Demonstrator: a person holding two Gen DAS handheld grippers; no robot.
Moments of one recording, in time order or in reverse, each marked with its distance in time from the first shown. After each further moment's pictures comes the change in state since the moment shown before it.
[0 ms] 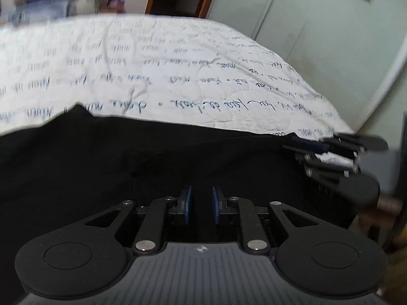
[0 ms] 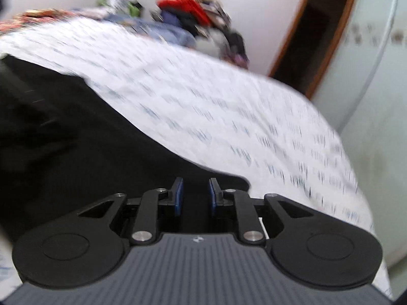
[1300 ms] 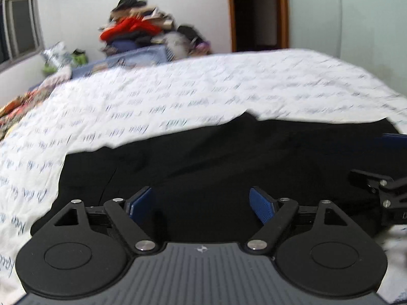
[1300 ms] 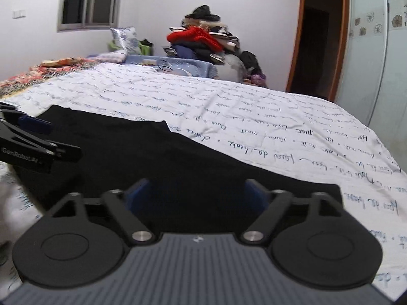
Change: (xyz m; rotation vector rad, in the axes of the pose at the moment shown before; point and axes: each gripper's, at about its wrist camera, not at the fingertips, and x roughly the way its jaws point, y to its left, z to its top) left arm -0.095 0.055 -0.063 0.016 -0.141 0.514; right arm -0.056 0.115 0.023 0.144 -0.158 0.126
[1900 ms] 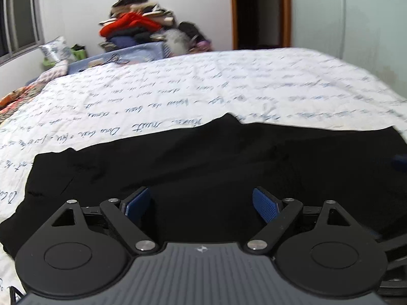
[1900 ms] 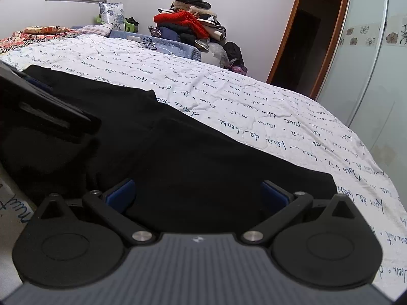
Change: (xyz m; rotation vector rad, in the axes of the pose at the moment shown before) left arm 0.032 -0.039 0.014 -0.027 -0.012 0.012; right arm 0.019 0.022 -0.017 -0.097 0.053 -0.127
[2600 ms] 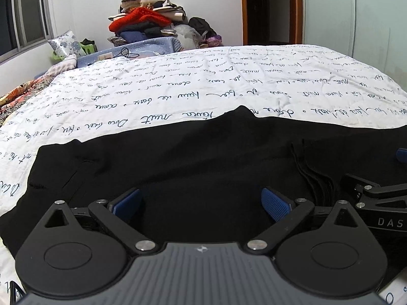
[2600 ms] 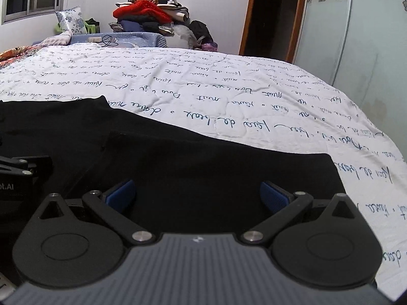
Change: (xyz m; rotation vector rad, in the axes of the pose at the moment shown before) left arm 0.008 0.007 -0.005 -0.026 0.018 0.023; right arm 0.044 -0.027 0.018 0.207 0.091 -0.072
